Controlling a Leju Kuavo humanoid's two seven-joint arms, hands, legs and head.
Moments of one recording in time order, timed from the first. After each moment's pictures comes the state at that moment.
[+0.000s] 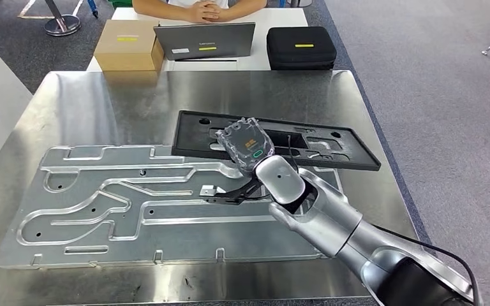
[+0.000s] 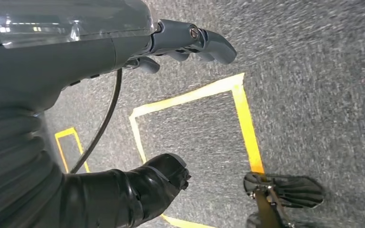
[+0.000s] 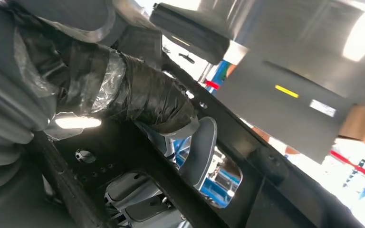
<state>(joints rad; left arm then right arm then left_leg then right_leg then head) -0.15 0.06 0.74 -0.20 -0.84 -0.54 0.08 -0.88 0.01 0.95 -0.78 1.38 -0.01 0.02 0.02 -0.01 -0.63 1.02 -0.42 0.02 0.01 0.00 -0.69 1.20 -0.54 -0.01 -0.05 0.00</state>
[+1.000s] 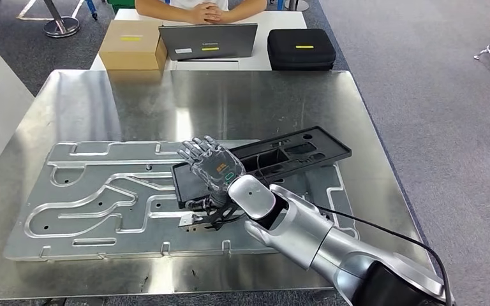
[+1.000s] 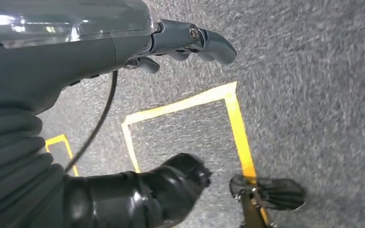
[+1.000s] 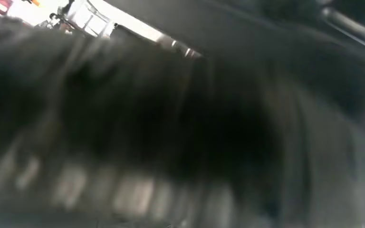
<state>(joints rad) -0.15 0.06 0.67 -0.21 -0.79 -0.48 0.09 -0.88 0.12 1.06 -0.63 1.27 0.00 -0.03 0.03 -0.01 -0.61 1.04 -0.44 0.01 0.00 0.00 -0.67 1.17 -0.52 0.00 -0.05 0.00</state>
